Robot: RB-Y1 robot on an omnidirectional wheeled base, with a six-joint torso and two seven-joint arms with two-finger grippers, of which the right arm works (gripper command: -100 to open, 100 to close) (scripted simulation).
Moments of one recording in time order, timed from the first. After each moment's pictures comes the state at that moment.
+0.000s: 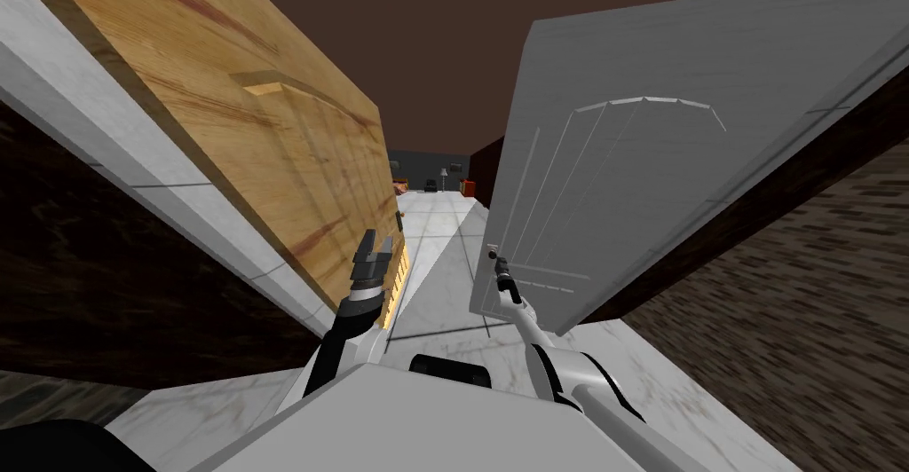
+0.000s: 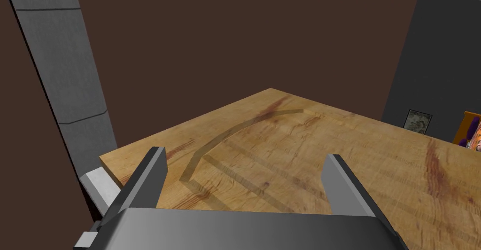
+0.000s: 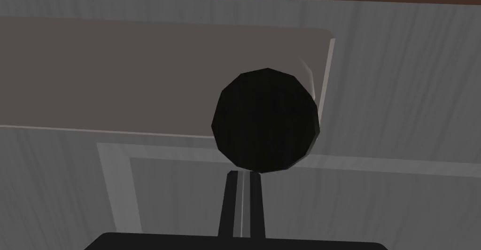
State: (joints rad) arm -0.55 -0.11 -0.16 -0.52 -0.11 -0.53 0.05
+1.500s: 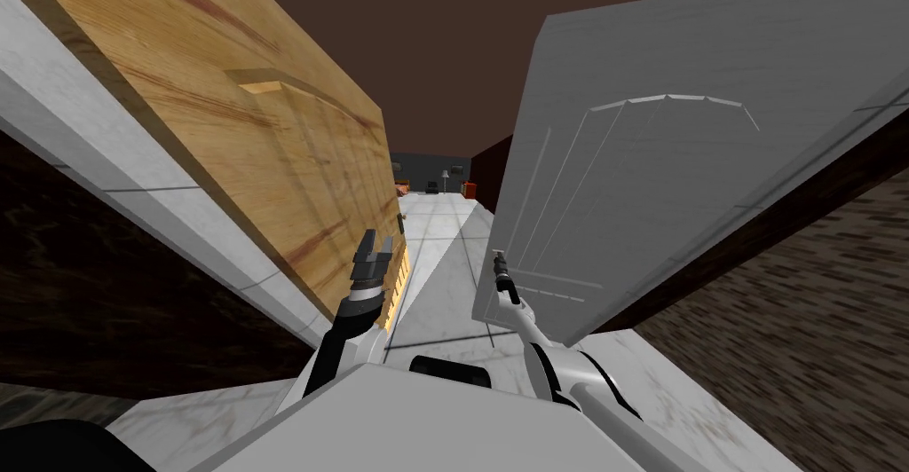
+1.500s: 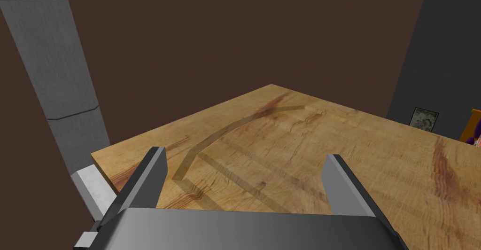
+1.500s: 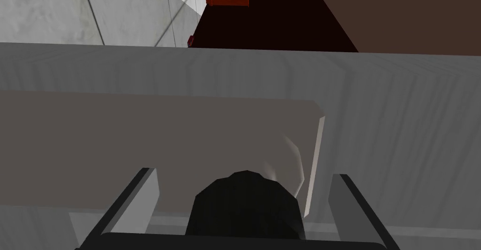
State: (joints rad) arm -0.55 -0.10 -0.17 -0.50 -0.12 -0.55 0.05
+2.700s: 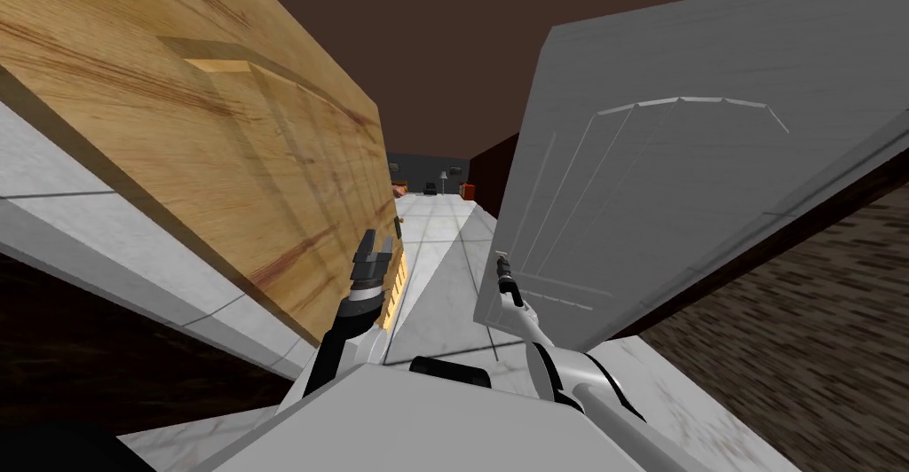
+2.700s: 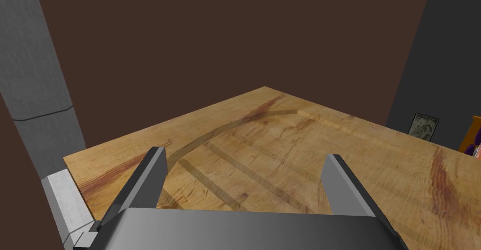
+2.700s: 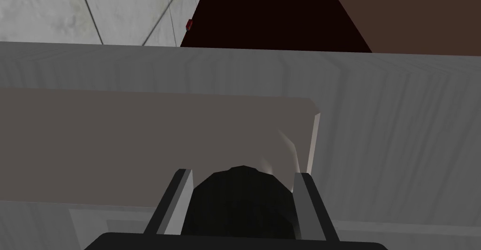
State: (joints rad) arm -0.55 -0.12 -0.20 -0.47 -0.13 -0.56 0.07
